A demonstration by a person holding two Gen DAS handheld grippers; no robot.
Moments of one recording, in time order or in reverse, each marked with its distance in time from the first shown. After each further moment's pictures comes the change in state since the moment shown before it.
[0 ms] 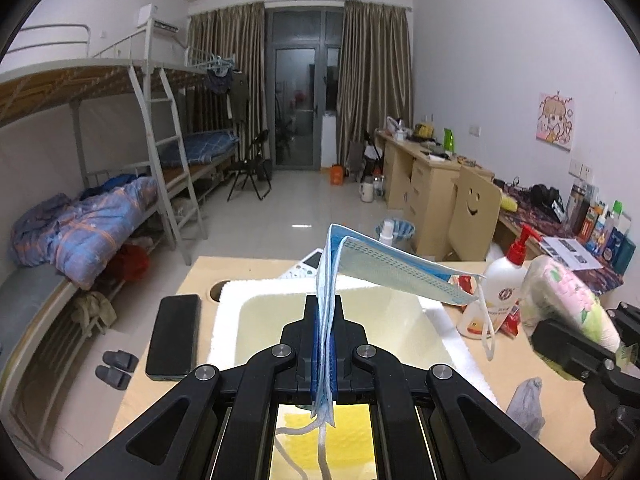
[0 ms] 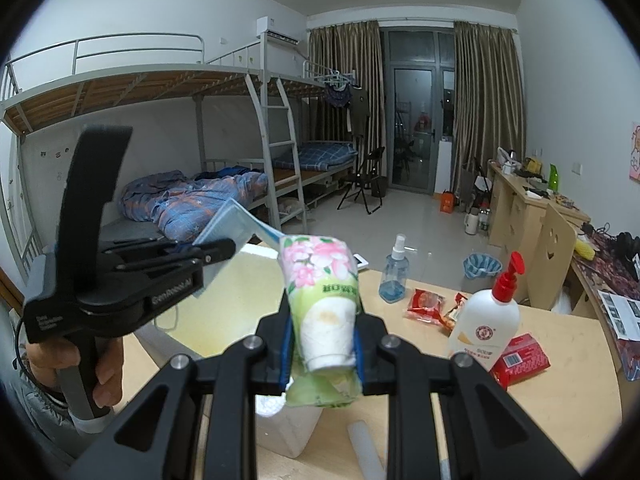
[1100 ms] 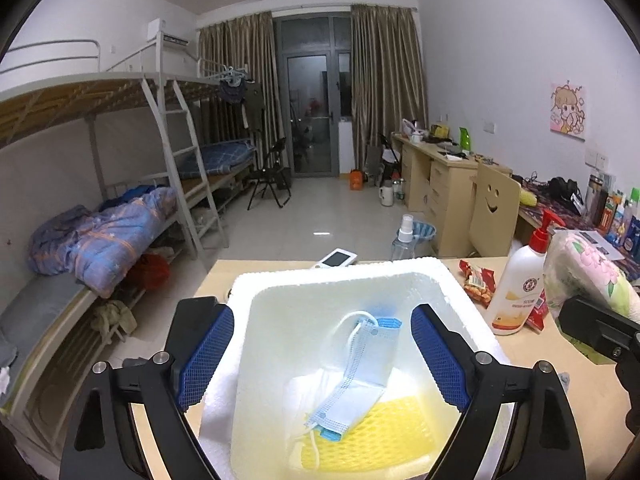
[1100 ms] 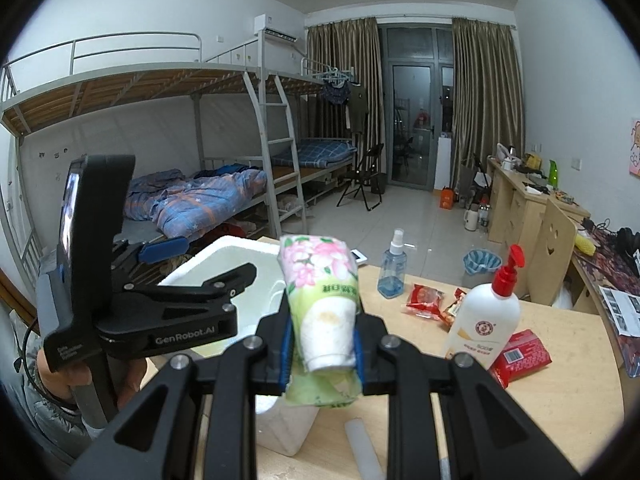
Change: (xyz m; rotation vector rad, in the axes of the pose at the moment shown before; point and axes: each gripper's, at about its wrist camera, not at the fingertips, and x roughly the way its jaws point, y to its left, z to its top) left arm 0.008 -0.007 -0.018 0.030 -0.033 0.089; right arm 0.008 -0.005 -0.003 0.007 0.010 0.001
